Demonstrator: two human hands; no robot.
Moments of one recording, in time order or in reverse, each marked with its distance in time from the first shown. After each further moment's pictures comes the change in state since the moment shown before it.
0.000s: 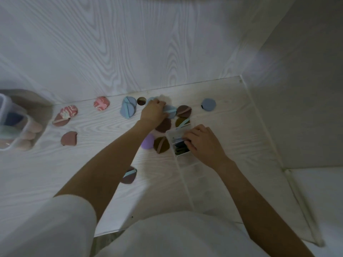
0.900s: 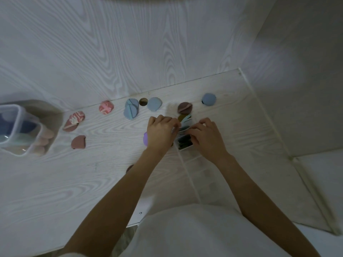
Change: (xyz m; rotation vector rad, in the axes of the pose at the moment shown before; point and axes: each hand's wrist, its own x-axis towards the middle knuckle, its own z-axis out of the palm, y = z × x) left_hand -0.098 0.042 0.001 0.127 0.397 0.217; right_hand -0.007 0.000 0.014 0.063 0.221 0.066
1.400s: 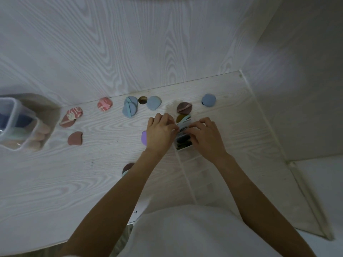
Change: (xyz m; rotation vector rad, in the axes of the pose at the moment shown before) left_hand -0.003 0.003 0.003 0.008 -0.032 -0.021; right_hand 0.003 0.007 0.003 0.006 0.058 -0.028
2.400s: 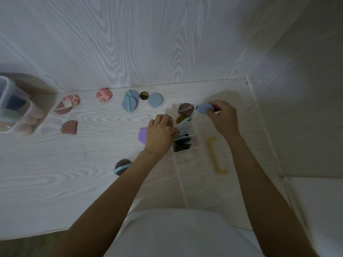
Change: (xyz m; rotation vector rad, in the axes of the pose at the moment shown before) left_hand -0.002 0.007 -0.002 -0.046 -0.102 -0.085; right_hand 0.060 0.055 -0.022 0.395 0.075 0.387
